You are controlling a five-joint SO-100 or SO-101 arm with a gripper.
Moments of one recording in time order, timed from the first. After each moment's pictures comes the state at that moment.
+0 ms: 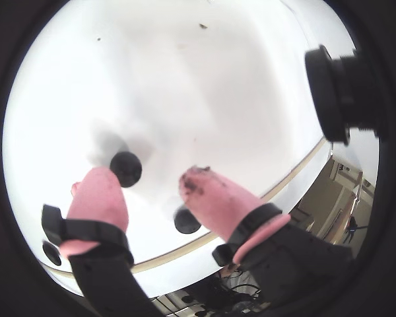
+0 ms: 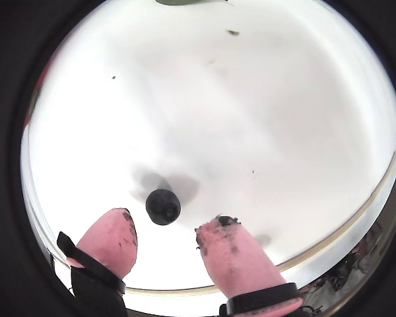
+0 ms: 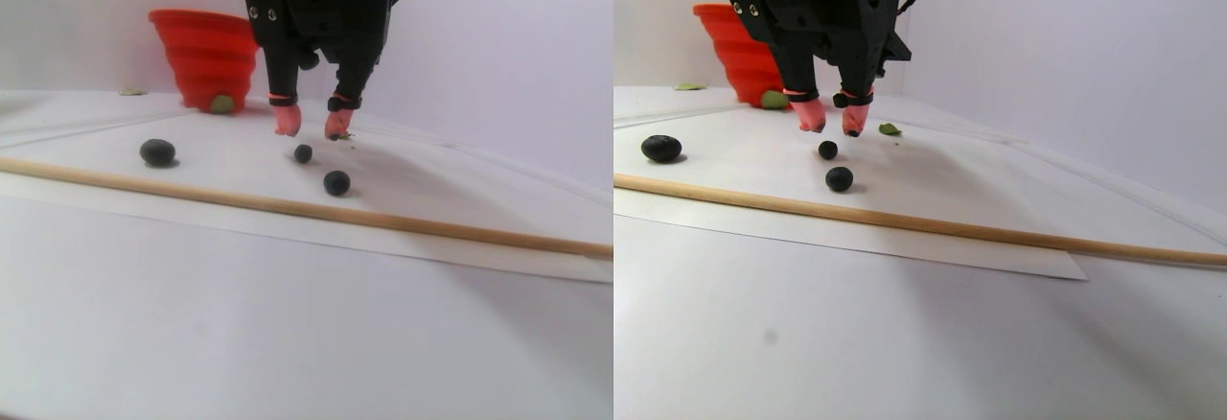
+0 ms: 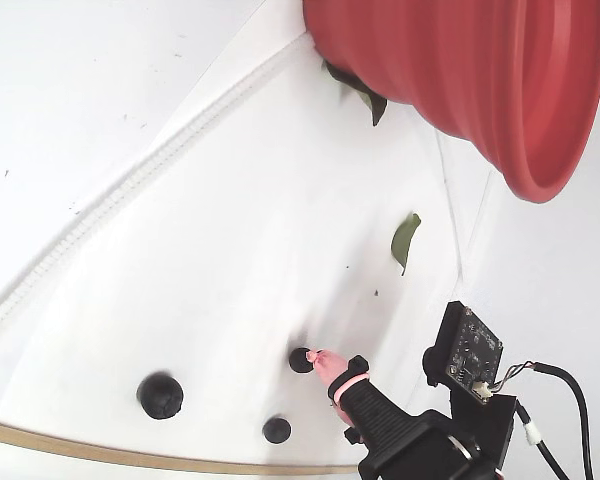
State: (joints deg) arm 8.7 126.2 153.1 6.2 -77.7
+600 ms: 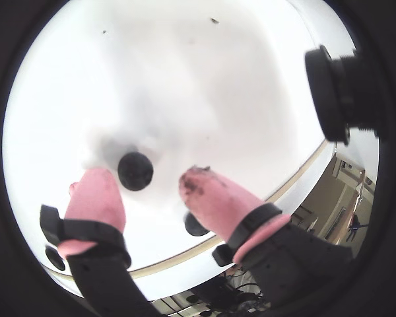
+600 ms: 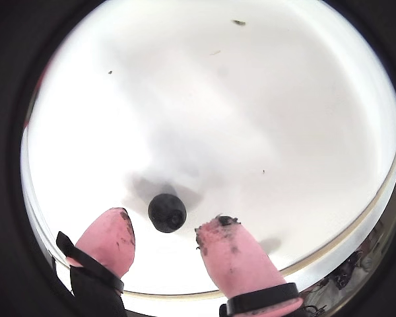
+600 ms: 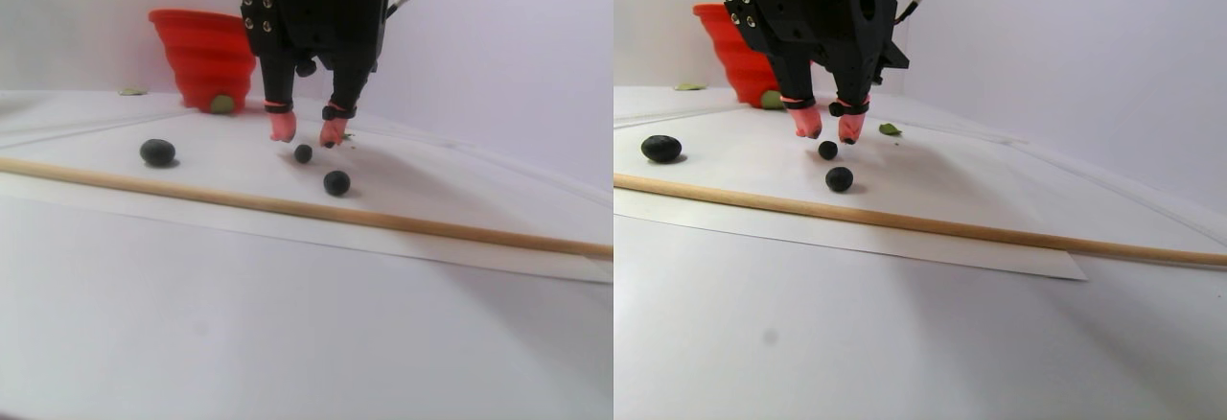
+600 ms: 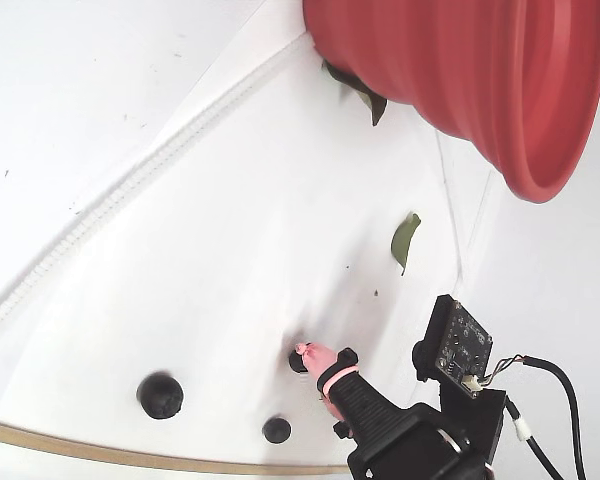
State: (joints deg) arm 7.9 123.0 153.1 3.4 -76.4
